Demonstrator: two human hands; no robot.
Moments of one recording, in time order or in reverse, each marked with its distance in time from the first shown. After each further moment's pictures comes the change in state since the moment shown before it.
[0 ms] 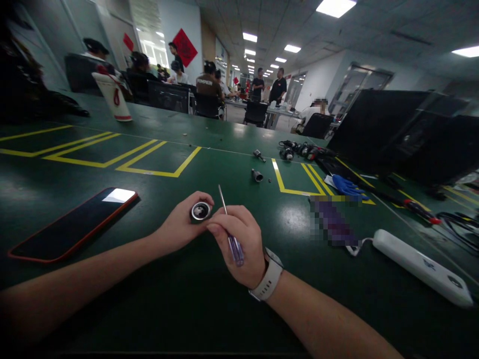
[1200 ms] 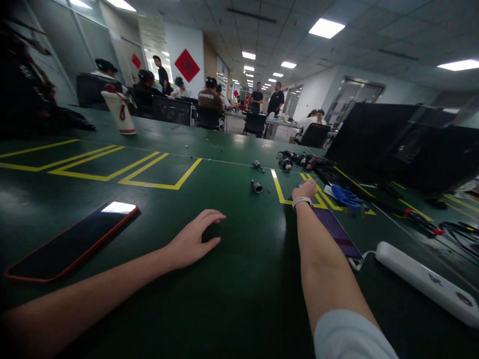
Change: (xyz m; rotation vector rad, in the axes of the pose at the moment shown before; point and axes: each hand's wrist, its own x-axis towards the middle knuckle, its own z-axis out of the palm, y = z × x) left_hand 0.003 -0.015 0.003 0.186 -0.225 -0.045; right_hand 0.053 0.240 -0.117 -0.884 0.457 0.921
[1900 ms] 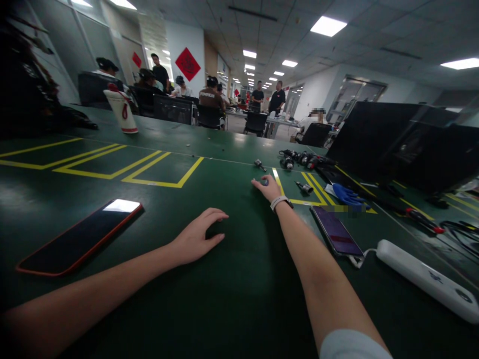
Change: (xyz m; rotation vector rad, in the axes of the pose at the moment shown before) left_hand -0.001 0.001 -0.001 0.018 -0.026 -0.017; right_hand -0.055 -0.052 0.037 0.157 -0.538 -0.390
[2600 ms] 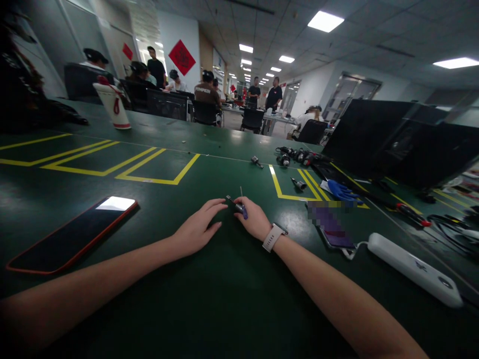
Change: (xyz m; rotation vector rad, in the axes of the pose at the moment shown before) left_hand 0.008 -0.002 0.009 0.143 0.088 0.090; right_hand -0.122 -0.061 -0.015 0.196 -0.248 -0.342
